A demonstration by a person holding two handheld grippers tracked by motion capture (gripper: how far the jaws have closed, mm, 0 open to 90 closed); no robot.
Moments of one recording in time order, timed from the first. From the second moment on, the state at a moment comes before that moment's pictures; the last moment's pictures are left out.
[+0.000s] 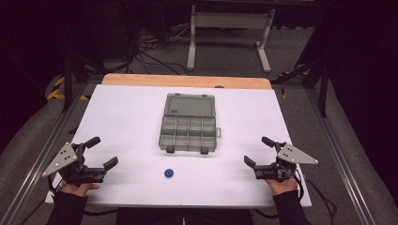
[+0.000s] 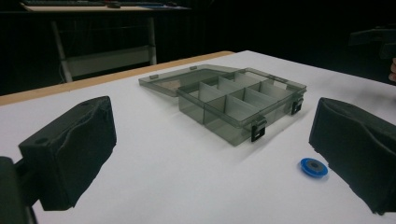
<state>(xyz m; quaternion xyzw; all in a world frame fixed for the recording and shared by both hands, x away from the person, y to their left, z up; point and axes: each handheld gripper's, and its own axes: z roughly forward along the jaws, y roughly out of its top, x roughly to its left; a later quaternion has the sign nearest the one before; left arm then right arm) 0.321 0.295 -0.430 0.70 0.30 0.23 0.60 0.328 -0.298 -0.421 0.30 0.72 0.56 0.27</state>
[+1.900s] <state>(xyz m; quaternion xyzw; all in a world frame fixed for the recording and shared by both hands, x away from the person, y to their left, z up) 0.323 0.295 -0.430 0.70 0.30 0.22 0.60 0.352 -0.197 -0.394 0.21 0.76 0.59 0.18</state>
